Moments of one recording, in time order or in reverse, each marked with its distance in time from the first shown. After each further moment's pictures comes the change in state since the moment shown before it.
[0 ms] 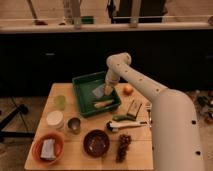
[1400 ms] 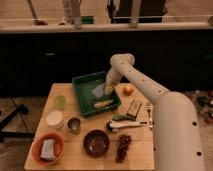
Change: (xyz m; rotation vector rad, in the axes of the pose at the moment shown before) arm -0.005 0.004 -0.002 -0.039 -0.103 -0.084
